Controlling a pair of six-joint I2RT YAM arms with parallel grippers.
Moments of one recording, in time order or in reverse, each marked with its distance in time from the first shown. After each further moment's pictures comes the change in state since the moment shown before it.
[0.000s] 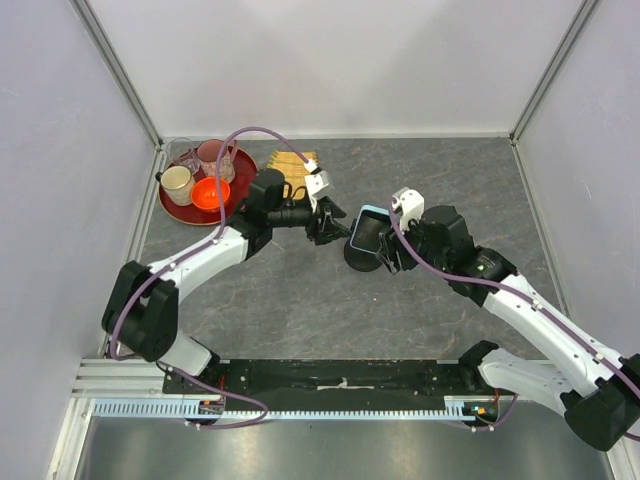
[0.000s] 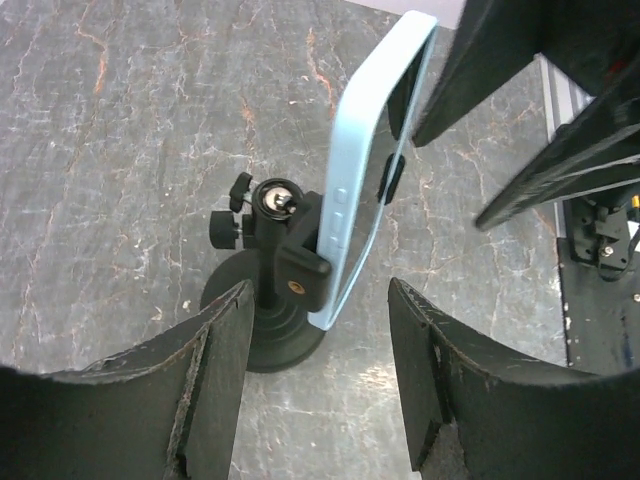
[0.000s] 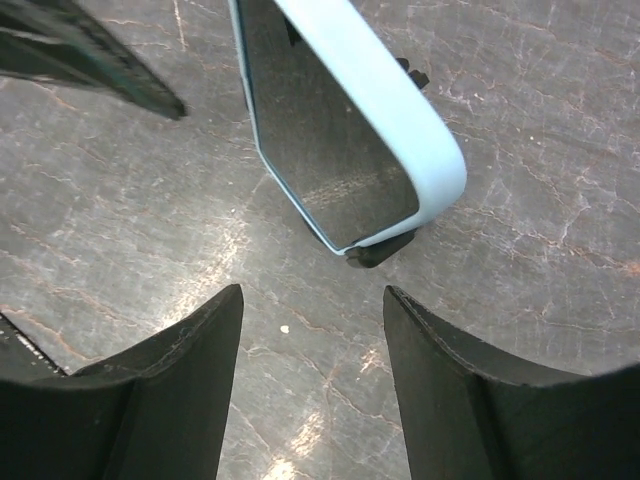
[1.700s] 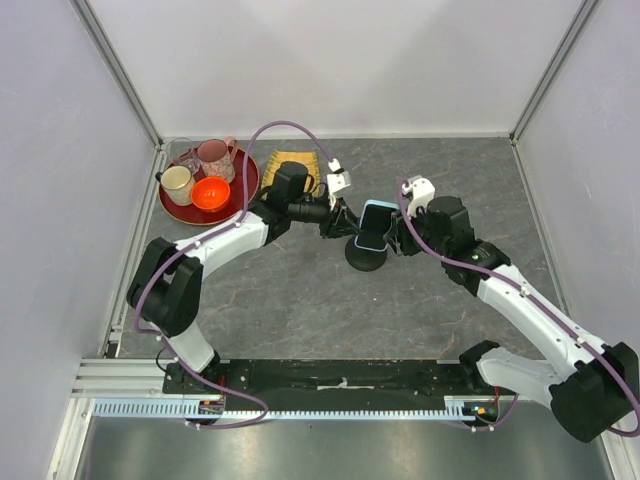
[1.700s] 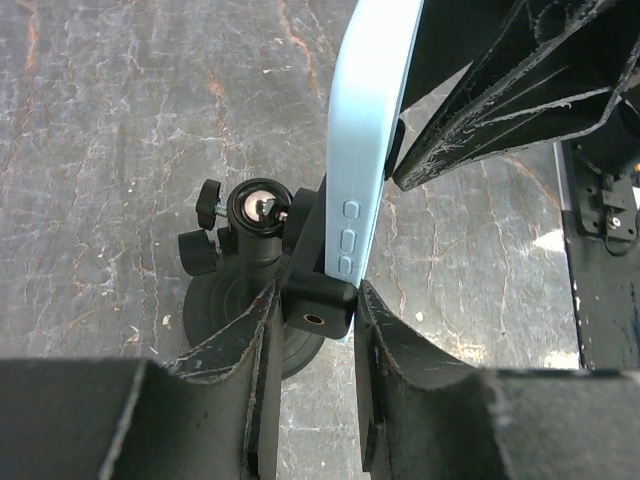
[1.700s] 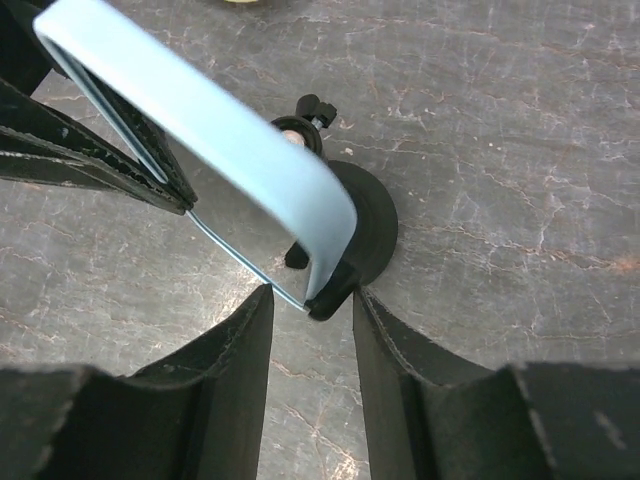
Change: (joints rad) left arm -0.025 0.218 0.180 -0.132 0.072 0.125; right arm -0.112 0.071 -0.035 0.153 -0.036 0.079
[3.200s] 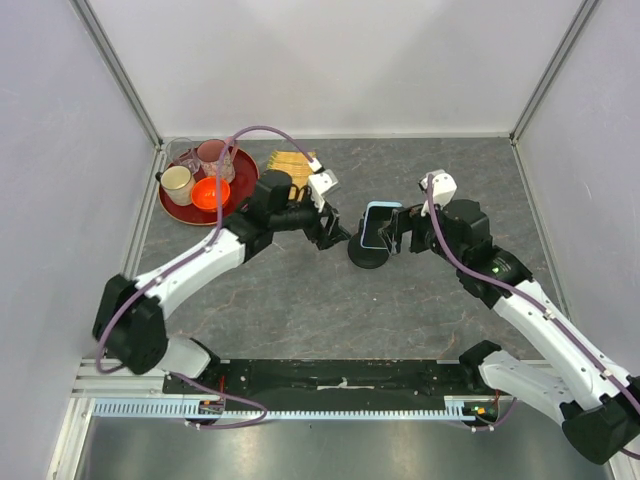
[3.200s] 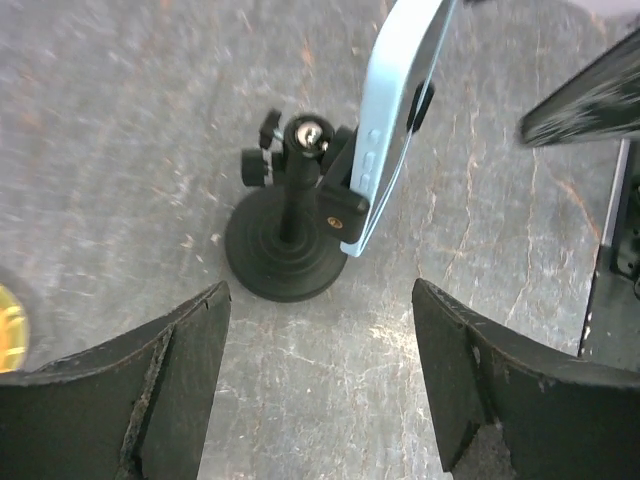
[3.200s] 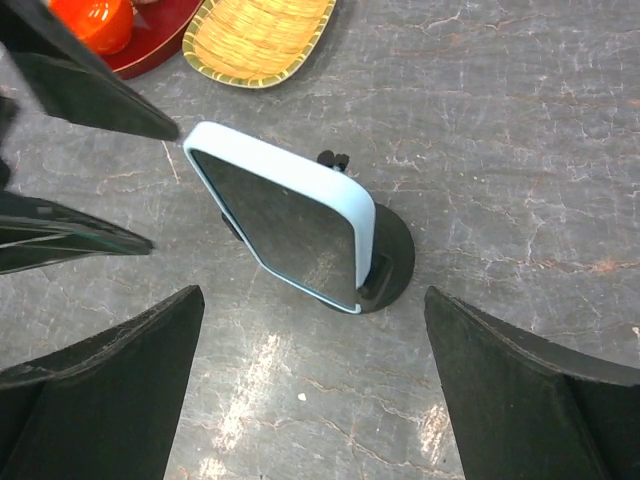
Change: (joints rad) left arm -0.040 -0.213 -0.098 -0.121 -0.322 -0.108; right arm 0.016 -0.163 0.024 -0.043 0.083 0.109
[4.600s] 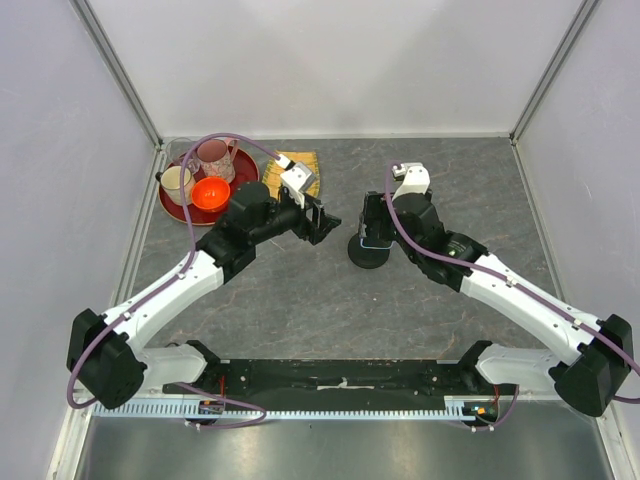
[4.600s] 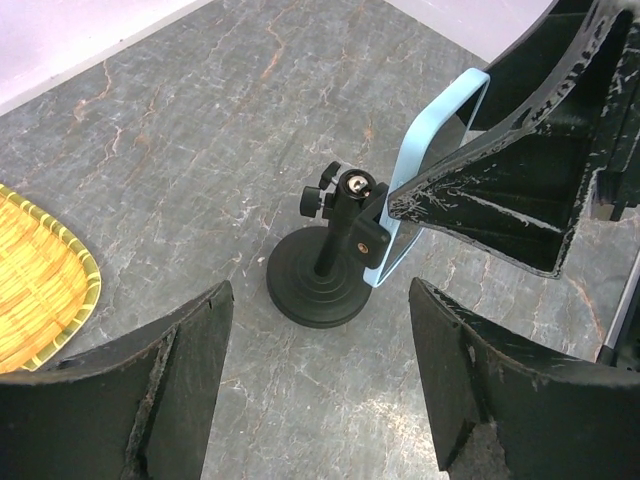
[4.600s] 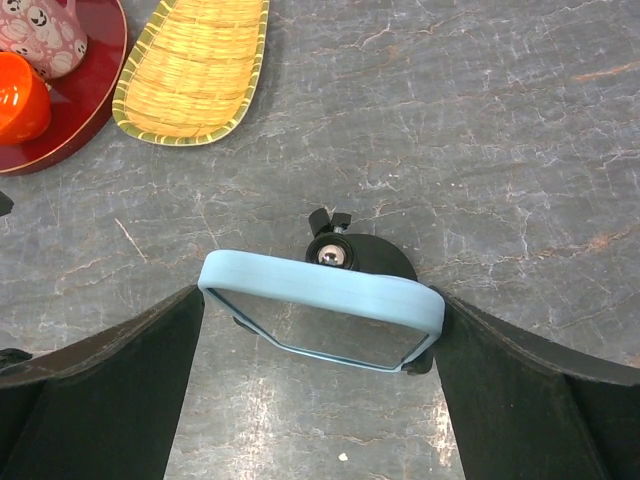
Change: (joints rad) left arm -0.022 -0.269 -0.111 0.100 -0.250 -0.177; right arm 0.239 0.264 0.151 0.035 0.483 0.204
